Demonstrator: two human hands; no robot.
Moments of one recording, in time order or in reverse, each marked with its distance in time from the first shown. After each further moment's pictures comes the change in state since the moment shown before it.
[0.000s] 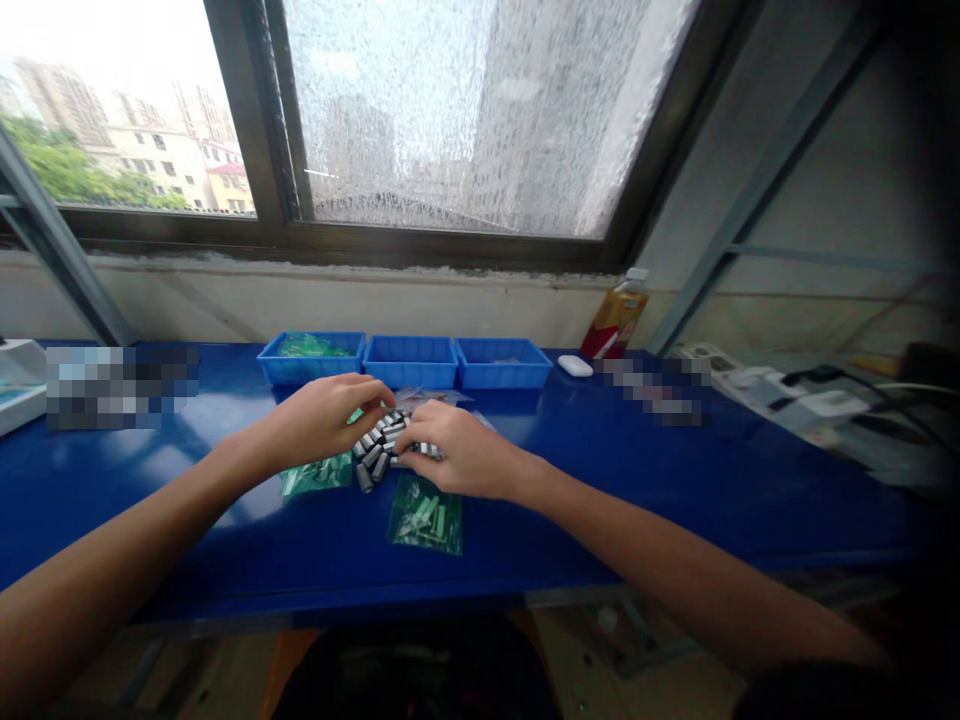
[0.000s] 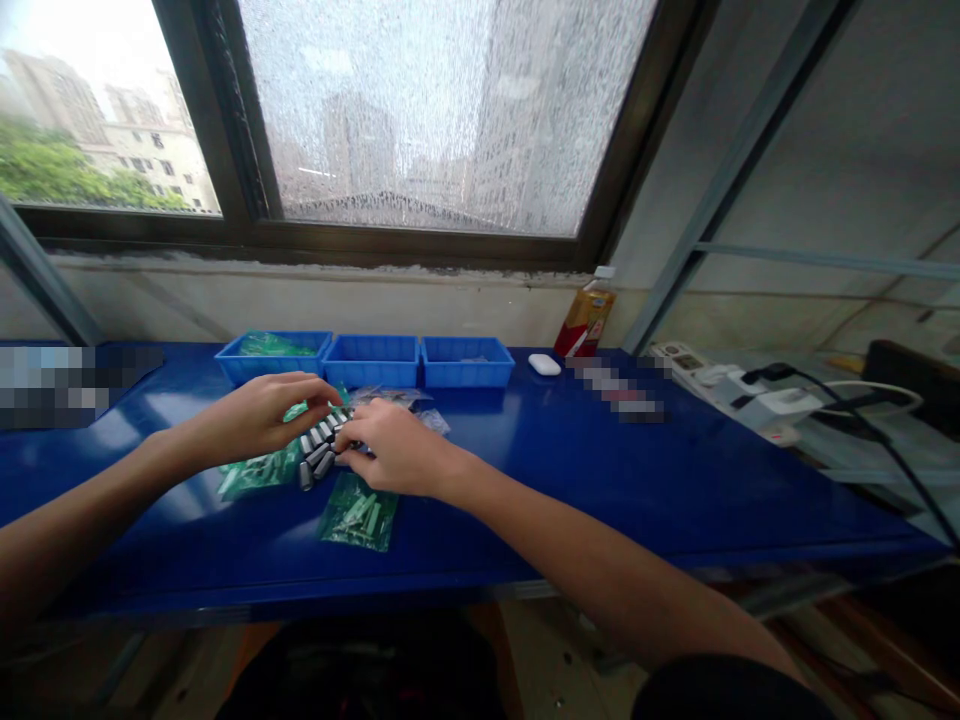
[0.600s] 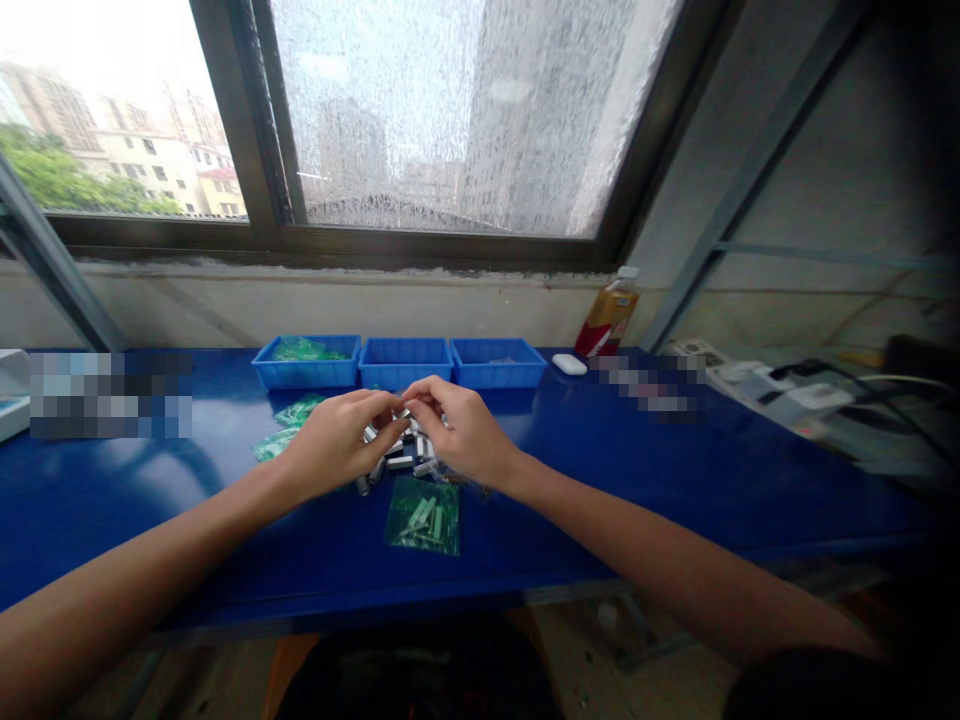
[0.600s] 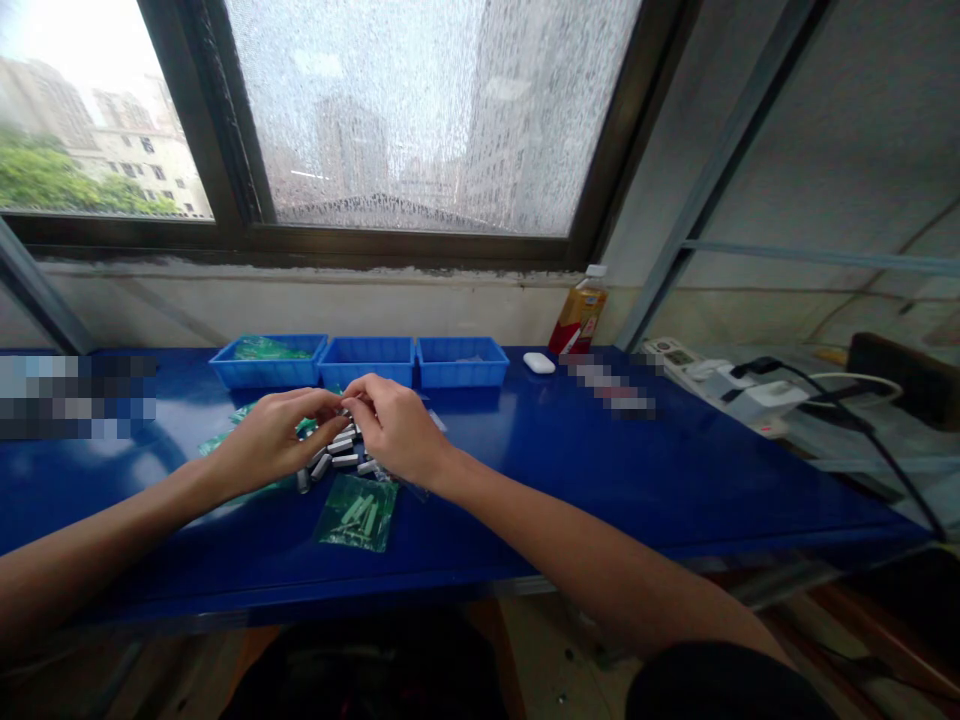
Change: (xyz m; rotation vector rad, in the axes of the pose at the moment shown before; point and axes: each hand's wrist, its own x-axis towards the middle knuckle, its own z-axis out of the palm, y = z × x) left_hand 0.002 0.024 0.023 -0.114 0.232 -0.088; right_hand 0.005 0.002 0.005 0.225 0.340 0.285
